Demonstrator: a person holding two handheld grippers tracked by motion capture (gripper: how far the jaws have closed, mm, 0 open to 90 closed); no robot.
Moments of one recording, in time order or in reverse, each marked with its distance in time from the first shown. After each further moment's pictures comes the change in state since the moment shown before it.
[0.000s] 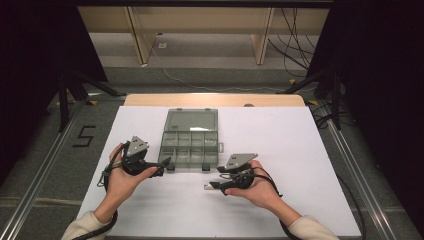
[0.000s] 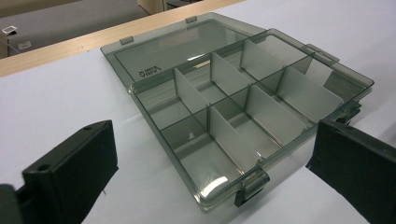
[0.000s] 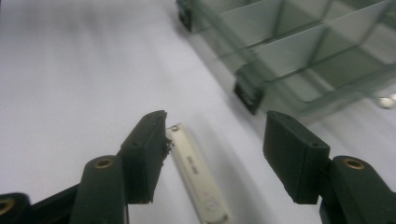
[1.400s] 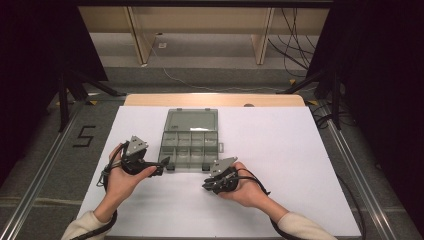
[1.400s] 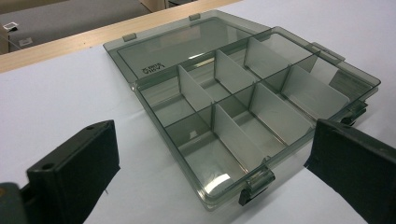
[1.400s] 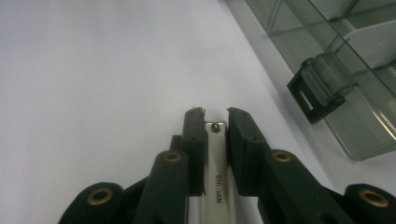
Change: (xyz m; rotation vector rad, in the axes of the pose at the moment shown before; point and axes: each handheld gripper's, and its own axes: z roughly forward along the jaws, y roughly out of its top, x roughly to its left) left arm 0.003 -0.002 0.001 0.006 -0.002 -0.014; right arm 0.010 0.007 0.033 0.134 0.054 -0.129
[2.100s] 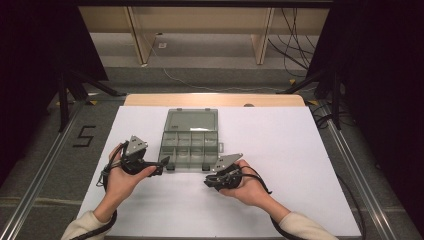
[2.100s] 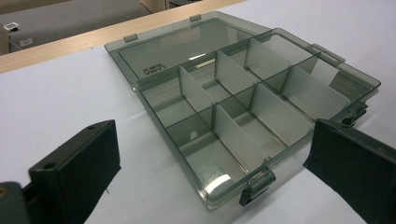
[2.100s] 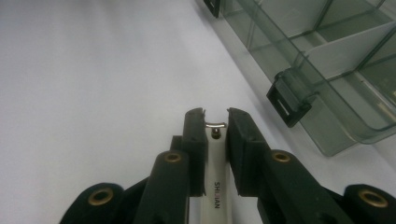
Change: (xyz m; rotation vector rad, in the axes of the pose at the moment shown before) left arm 0.000 0.000 -0.001 -0.006 0.003 -0.002; right arm -0.002 0.004 -0.015 -0.048 -0.020 0.077
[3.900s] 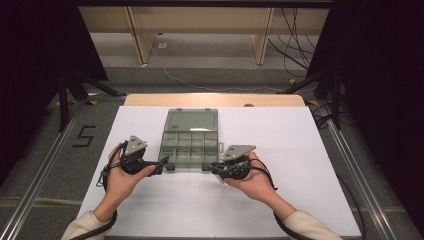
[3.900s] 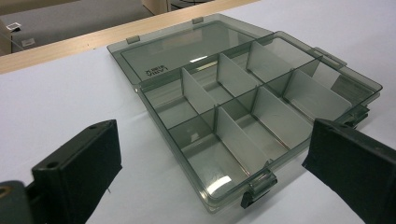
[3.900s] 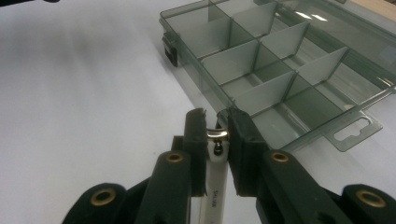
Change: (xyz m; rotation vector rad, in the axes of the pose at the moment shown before) left arm 0.001 0.000 0.000 -0.009 0.007 -0.015; right arm -0.010 0.013 -0.031 -0.116 -0.095 0.064
